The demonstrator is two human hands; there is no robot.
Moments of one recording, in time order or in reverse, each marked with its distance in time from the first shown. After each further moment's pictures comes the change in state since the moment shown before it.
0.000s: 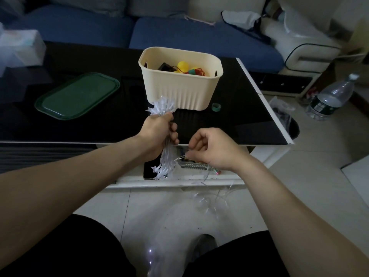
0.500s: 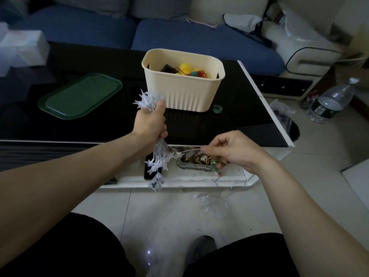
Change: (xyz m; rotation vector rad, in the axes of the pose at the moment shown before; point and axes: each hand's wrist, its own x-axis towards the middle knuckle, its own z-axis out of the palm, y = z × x) left_hand 0.005 0.011 -0.014 0.077 0.155 0.163; right_hand -0.009 0.019 -0.030 0.213 -0.035 0.158
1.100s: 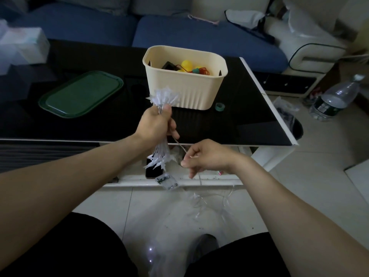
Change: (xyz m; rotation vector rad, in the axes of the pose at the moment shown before) left_hand 0.000 -0.010 -0.005 0.193 -0.173 0.132; right_hand 0.025 -0.006 0.044 -0.182 -0.276 0.060
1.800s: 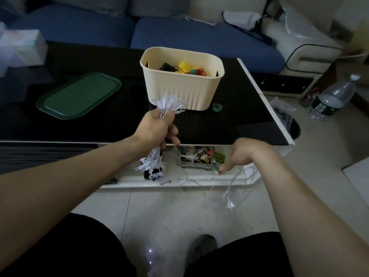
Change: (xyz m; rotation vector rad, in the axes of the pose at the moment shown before) left_hand -0.009 0.005 0.002 0.165 -0.084 -0.059; right_hand -0.014 0.028 -0.060 -0.625 0.109 0.591
